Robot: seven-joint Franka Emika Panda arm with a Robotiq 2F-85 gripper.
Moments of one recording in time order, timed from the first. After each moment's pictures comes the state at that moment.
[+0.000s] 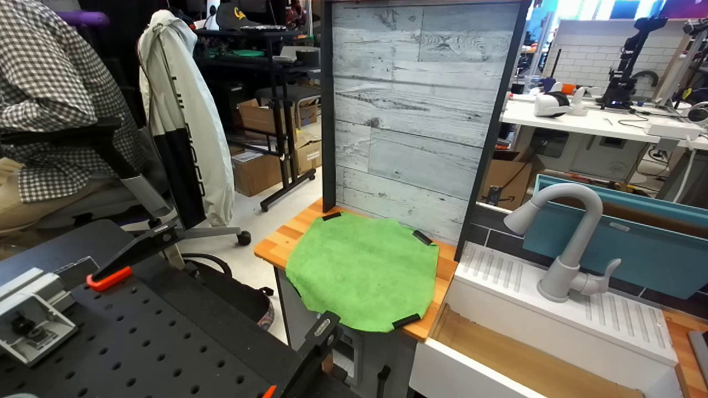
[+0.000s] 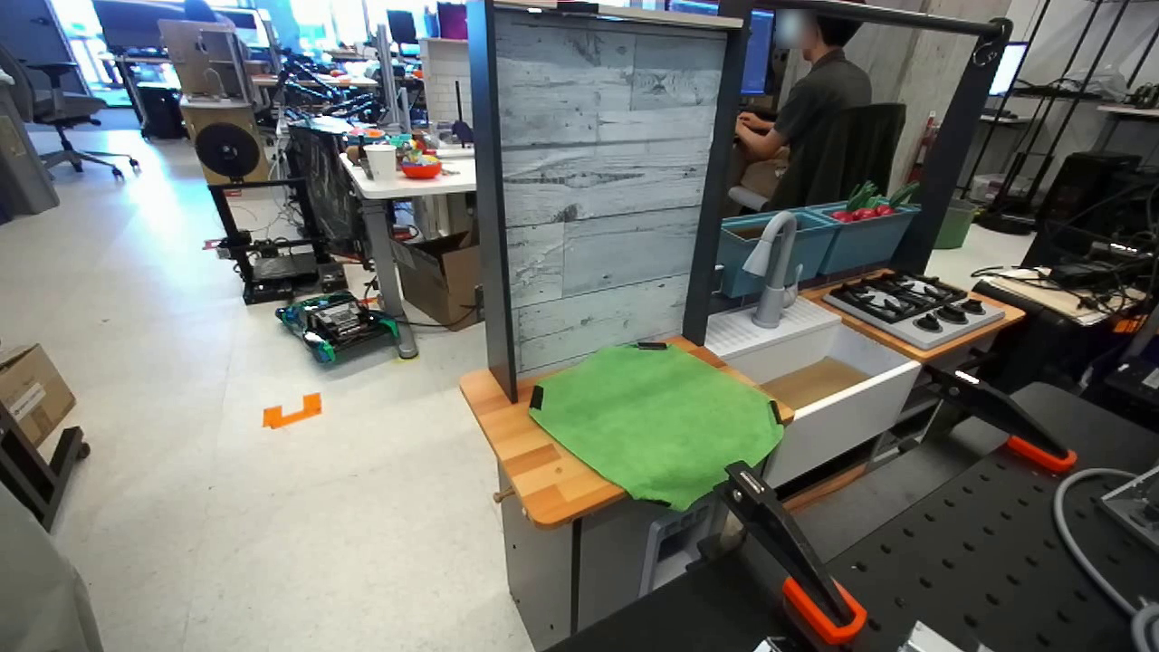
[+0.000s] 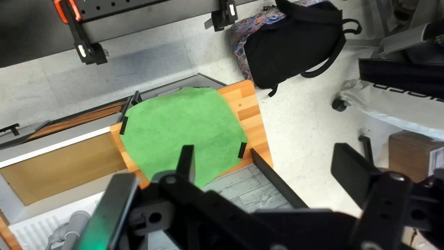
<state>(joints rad) -0.01 -0.30 -0.04 -2.28 0.23 1.95 0.08</state>
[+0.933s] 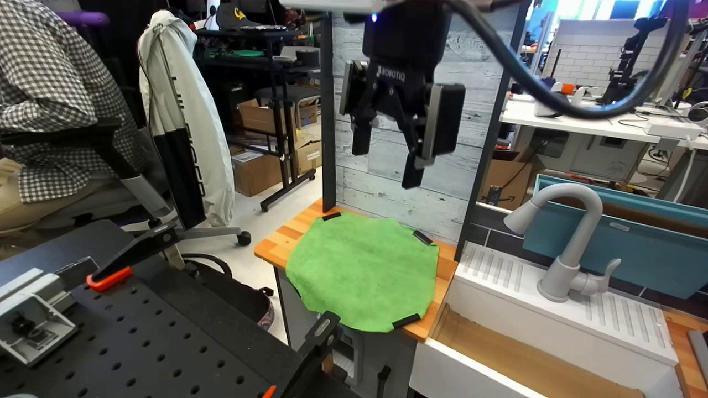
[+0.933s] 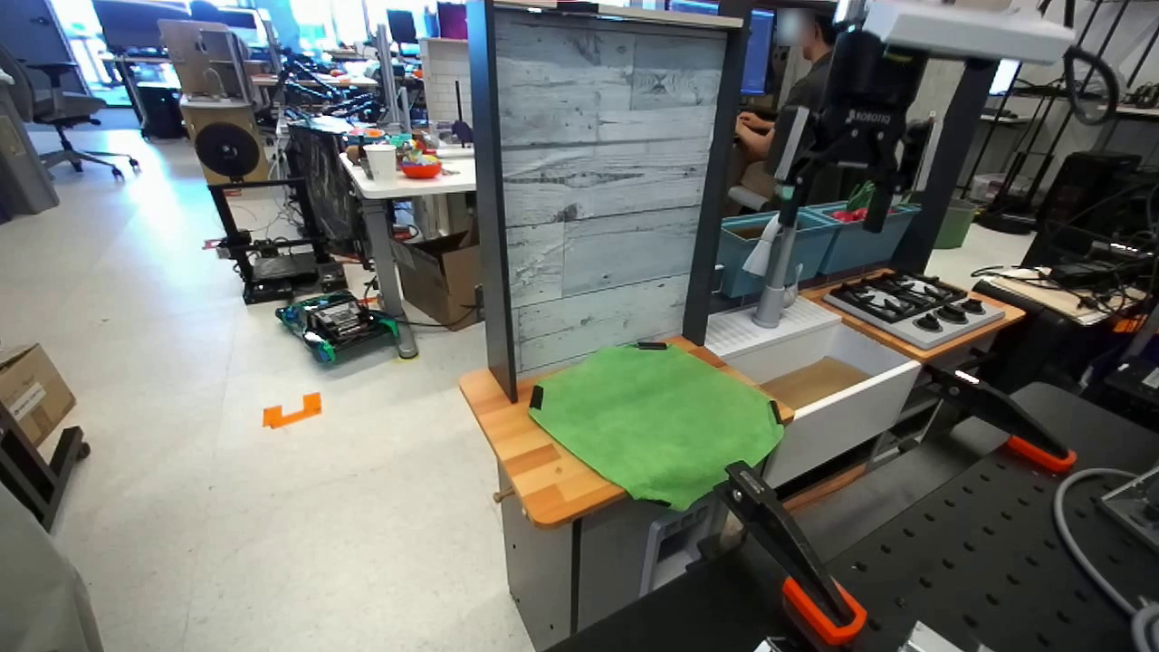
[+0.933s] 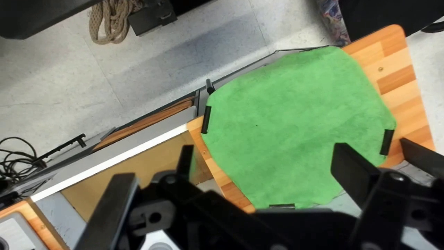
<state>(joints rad) -0.09 0.24 -0.09 -2.28 0.10 2.46 0.10</state>
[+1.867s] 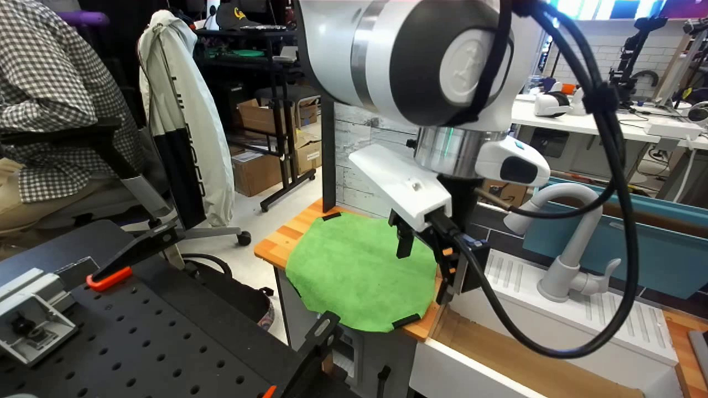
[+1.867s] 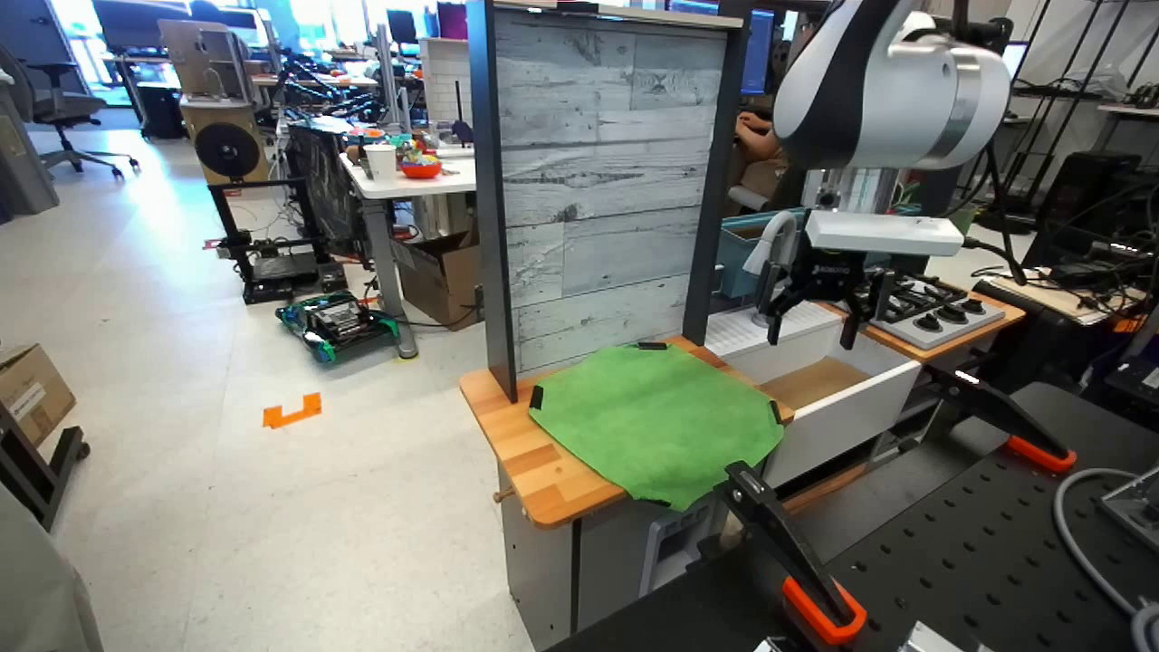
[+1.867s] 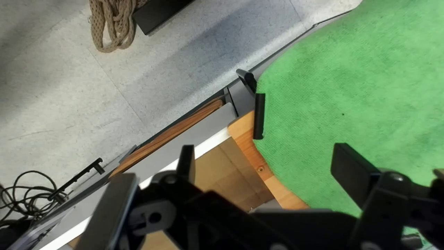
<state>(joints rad) -0.15 0.72 -0.11 -2.04 0.15 2.65 0.15</state>
